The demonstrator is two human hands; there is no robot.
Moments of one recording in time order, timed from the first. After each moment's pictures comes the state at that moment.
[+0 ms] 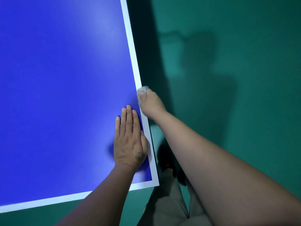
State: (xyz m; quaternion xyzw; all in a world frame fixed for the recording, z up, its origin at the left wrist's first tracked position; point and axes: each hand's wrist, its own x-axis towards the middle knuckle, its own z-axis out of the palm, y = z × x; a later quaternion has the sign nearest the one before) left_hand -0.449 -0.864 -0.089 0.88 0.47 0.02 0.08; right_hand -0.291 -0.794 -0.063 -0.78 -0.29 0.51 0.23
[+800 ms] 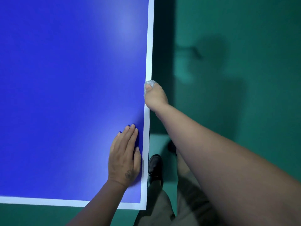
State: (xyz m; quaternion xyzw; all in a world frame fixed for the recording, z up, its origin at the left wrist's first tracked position) left_hand -0.444 -0.847 -0.070 0.83 0.52 0.13 0.18; right_hand -0.255 -0.690 -0.061 -0.78 -0.28 0.52 0.21
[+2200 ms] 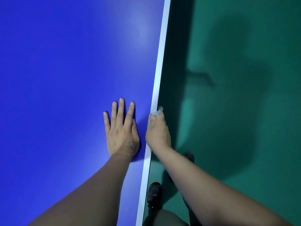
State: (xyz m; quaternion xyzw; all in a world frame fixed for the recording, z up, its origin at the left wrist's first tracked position) left_hand -0.331 -0.546 -0.079 0.76 0.65 0.06 0.07; right_hand -0.203 -0.547 -0.055 -0.78 -0.31 0.50 0.21
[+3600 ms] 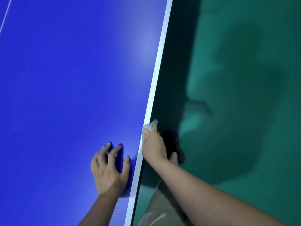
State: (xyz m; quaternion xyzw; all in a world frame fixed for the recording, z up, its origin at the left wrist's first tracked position) left_hand -0.300 -0.506 -0.066 0.68 0.73 0.10 0.08; right_hand -0.125 -0.417 -0.018 -0.73 -0.36 0.57 0.10
